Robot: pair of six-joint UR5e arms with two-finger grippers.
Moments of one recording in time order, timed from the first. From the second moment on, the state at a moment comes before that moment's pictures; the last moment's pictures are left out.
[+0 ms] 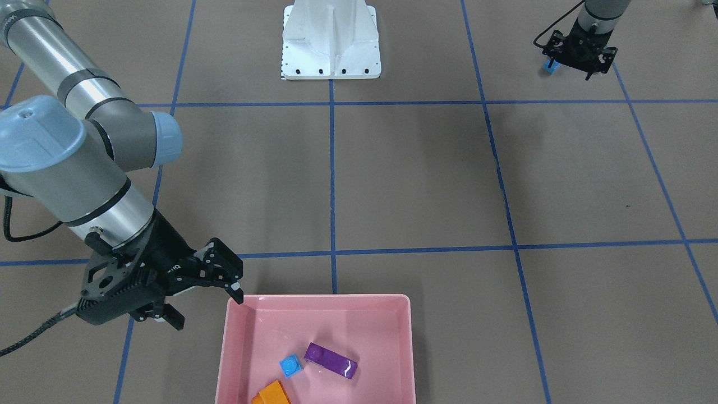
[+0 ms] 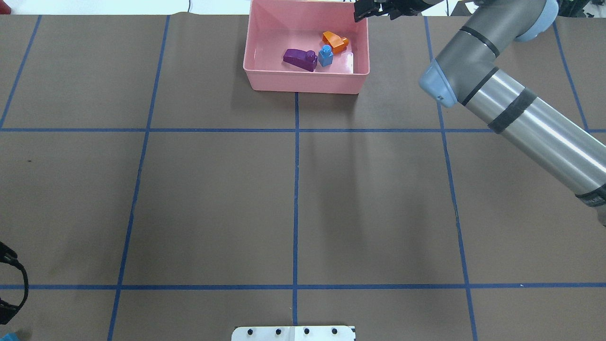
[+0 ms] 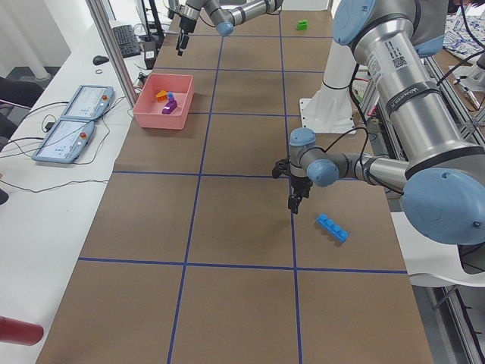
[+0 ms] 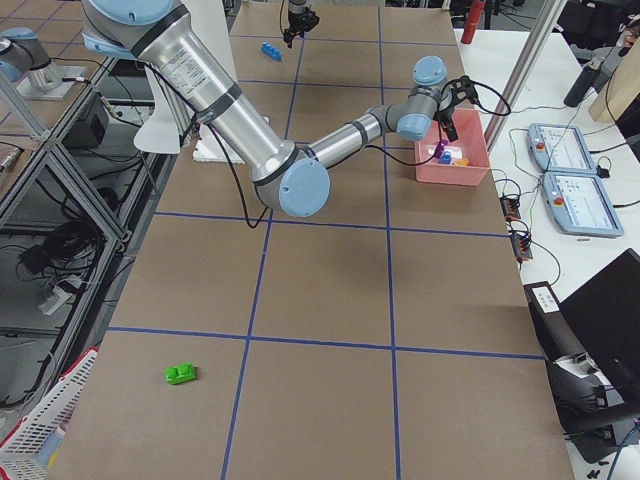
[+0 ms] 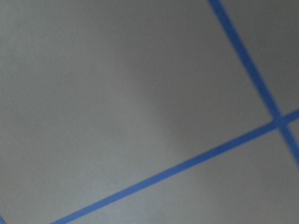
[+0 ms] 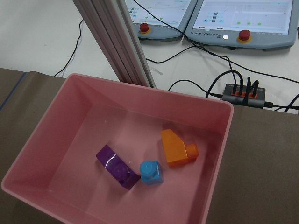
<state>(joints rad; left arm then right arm) -0.40 -0.97 -2.15 -2.14 -1.90 -0.67 1.00 -0.83 1.34 -0.94 2.07 0.84</state>
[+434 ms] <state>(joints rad) -0.31 -0.88 -2.06 -2.36 -1.90 -0.80 1.07 -0.96 1.62 -1.23 2.21 0.83</state>
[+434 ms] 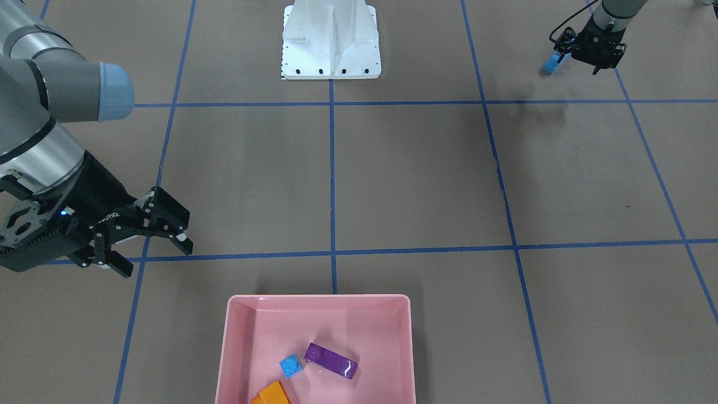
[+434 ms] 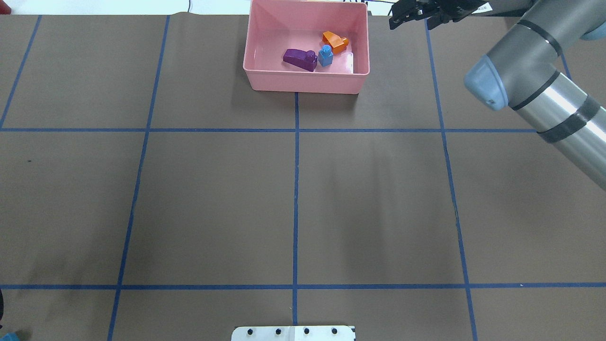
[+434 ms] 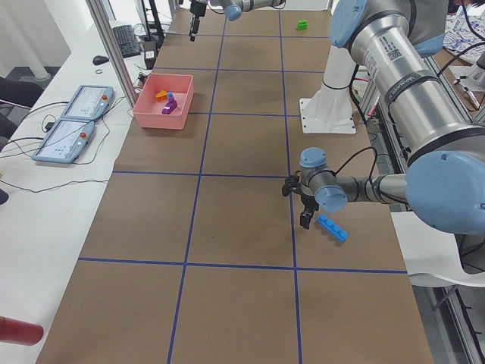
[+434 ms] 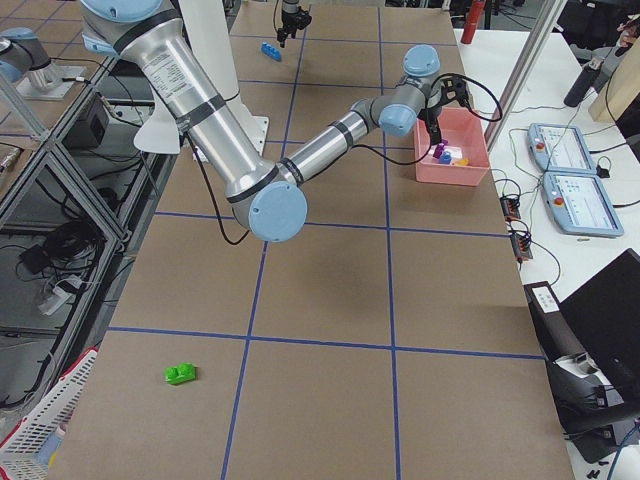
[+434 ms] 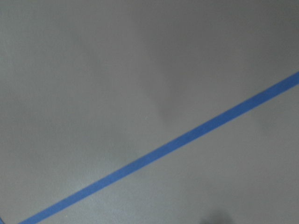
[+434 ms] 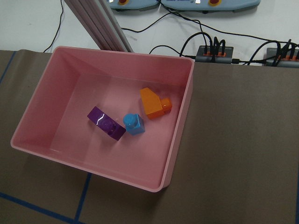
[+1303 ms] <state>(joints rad) -0.06 -0.88 -2.04 -2.39 -1.89 -0.99 1.15 -1.16 1.84 -1.45 2.29 0.72</state>
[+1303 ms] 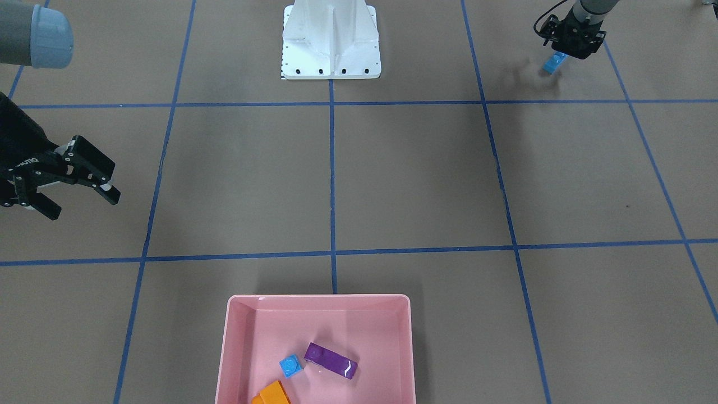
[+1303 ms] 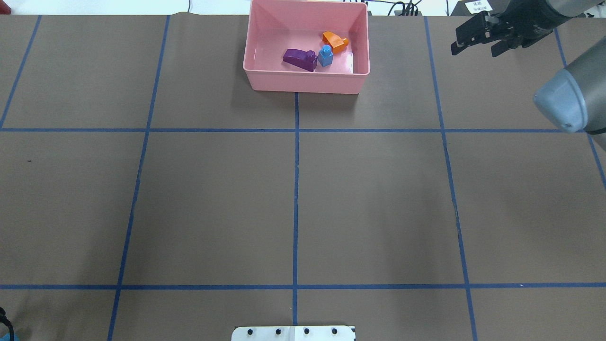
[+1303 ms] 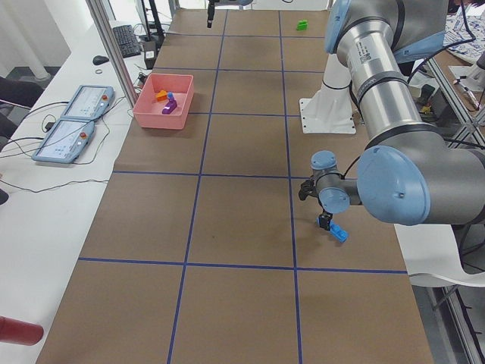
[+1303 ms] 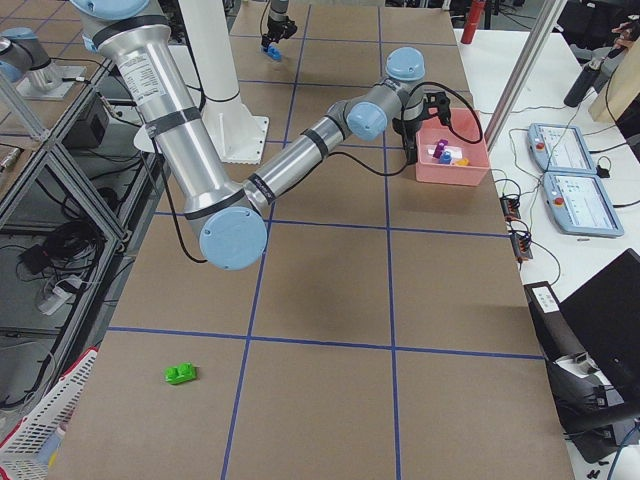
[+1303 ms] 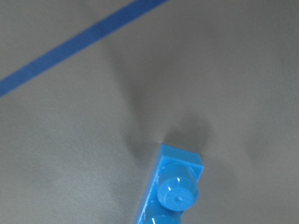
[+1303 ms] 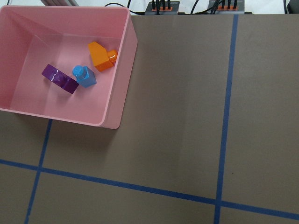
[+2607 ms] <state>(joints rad) 0.00 -0.90 -2.01 -2.39 -1.88 -1.05 1.23 -1.47 1.99 -1.45 2.31 0.52</state>
